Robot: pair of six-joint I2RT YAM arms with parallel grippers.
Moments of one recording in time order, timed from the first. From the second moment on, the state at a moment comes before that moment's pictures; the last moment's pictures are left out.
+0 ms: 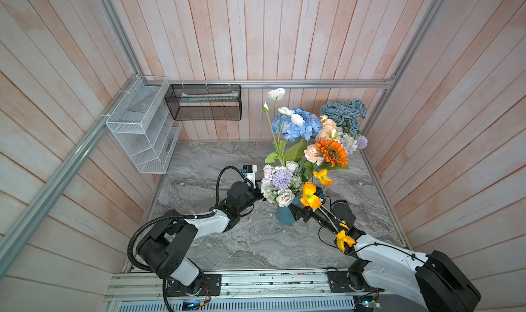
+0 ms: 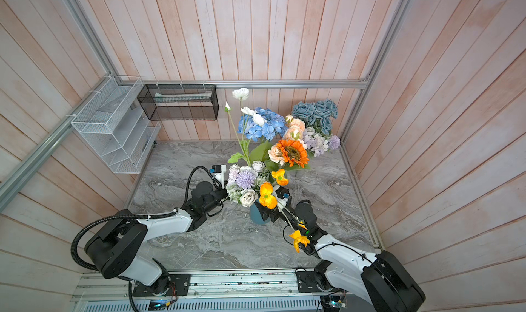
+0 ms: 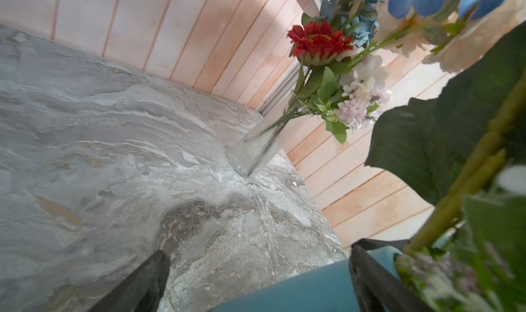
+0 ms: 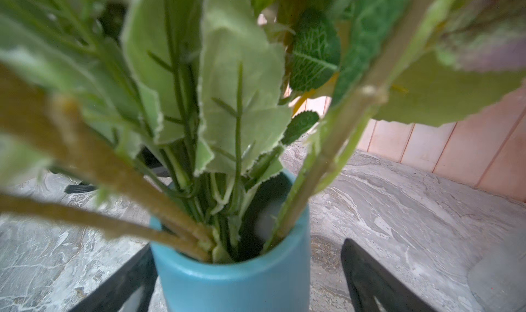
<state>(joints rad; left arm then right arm) -0.67 1.56 0.65 0.79 0.19 -0.68 0.64 1.08 0.25 0.79 -0.20 0.05</state>
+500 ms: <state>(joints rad) -0.70 1.60 0.65 0.80 0.22 -0.69 0.64 1.24 0.31 0.87 -0.26 0.02</state>
